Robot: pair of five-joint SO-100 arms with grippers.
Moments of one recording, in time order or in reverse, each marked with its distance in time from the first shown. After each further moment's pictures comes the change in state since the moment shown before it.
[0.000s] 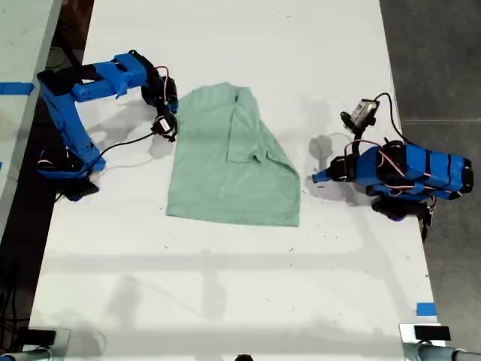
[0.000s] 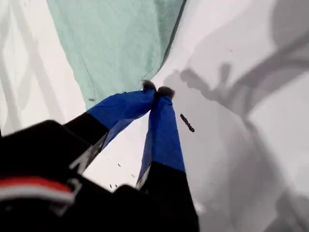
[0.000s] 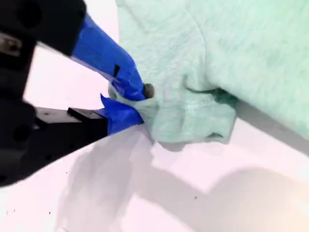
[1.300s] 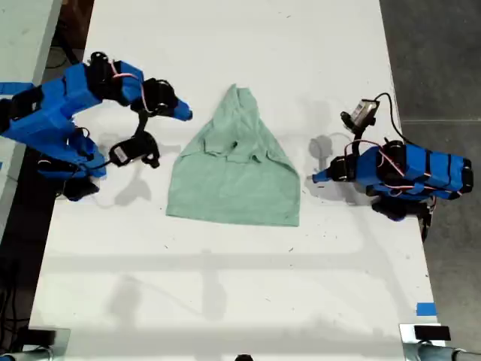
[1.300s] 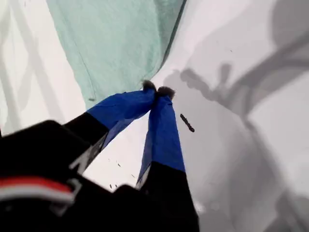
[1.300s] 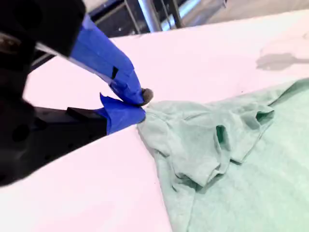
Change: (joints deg) arm 0 32.5 55.0 12.9 6.0 -19.8; arm 1 0.0 0.0 0.0 0.0 0.0
